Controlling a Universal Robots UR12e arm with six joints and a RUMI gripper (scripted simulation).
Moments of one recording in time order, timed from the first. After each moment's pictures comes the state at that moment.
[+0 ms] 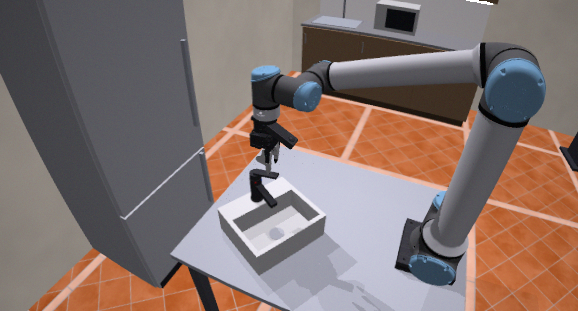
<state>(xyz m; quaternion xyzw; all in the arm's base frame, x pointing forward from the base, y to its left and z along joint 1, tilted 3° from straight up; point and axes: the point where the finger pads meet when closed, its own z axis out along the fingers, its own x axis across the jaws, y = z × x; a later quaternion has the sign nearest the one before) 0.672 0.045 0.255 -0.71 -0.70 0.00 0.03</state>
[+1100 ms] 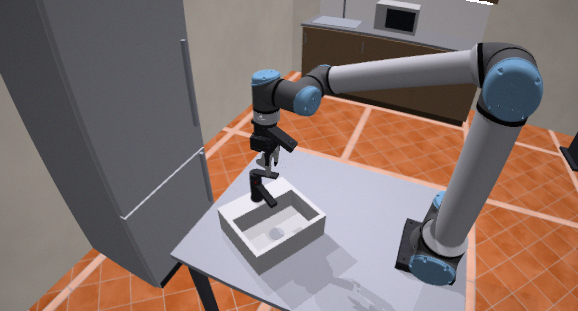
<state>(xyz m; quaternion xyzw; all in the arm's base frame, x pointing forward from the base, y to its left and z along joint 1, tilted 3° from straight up) 0.673 0.045 0.241 -0.71 -0.70 0.00 0.03</state>
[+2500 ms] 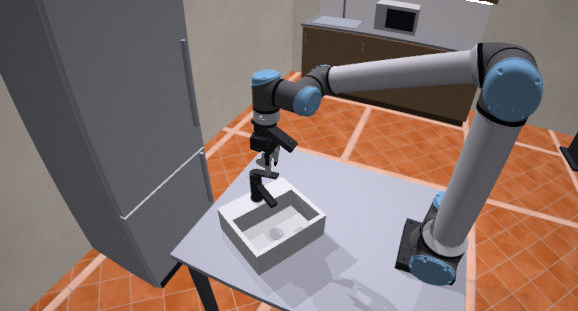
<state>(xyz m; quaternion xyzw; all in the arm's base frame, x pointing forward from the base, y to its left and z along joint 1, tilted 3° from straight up) 0.673 0.045 0.241 -0.71 -0.70 -0.01 0.03</state>
